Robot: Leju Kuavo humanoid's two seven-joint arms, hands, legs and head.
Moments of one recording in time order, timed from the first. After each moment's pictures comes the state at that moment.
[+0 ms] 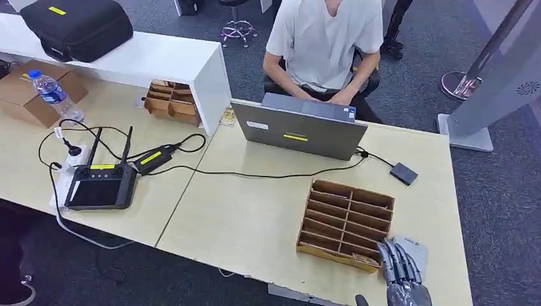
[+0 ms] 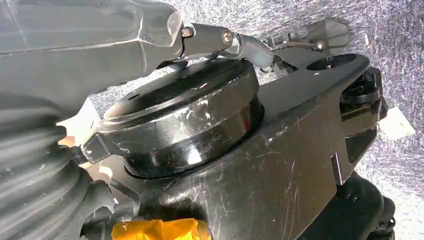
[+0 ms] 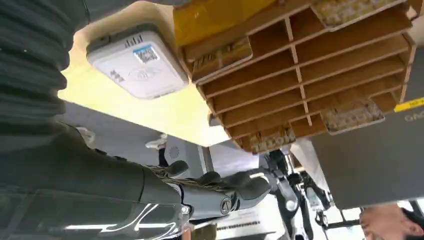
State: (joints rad) left arm -0.12 -0.04 -1.42 -0.04 1.50 0.09 -0.15; right arm 0.25 -0.32 0.59 -1.75 1.08 -0.50 0.10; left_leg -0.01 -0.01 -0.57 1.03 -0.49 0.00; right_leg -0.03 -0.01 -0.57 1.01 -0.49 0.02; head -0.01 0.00
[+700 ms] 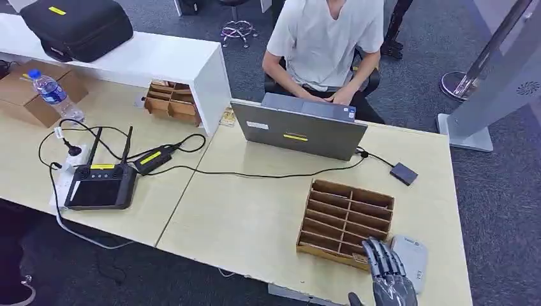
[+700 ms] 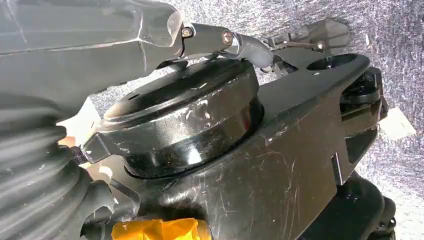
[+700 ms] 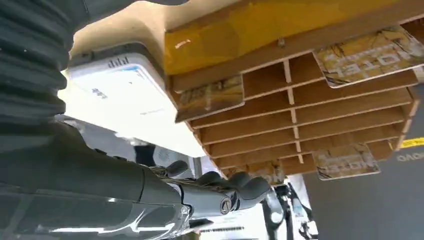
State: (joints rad) left arm -0.12 -0.04 -1.42 -0.04 1.50 0.09 -0.15; right arm 0.14 -0.30 0.64 -1.59 1.09 -0.50 0.05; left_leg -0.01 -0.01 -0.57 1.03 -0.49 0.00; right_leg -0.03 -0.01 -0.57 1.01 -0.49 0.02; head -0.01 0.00
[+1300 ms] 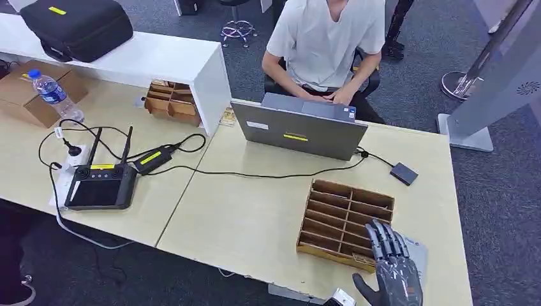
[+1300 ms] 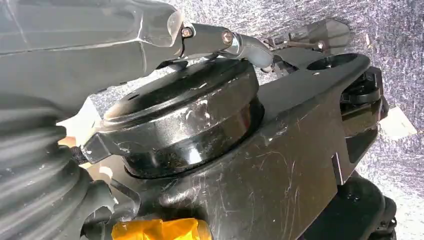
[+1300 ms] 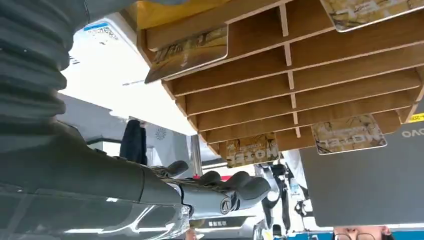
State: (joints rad) left arm -0.12 -0.04 -1.42 -0.04 1.50 0.09 -0.15; right arm 0.09 -0.24 0.55 -1.54 1.13 -0.47 -0.02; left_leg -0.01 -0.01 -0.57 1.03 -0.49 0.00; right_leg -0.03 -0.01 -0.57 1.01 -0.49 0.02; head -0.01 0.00
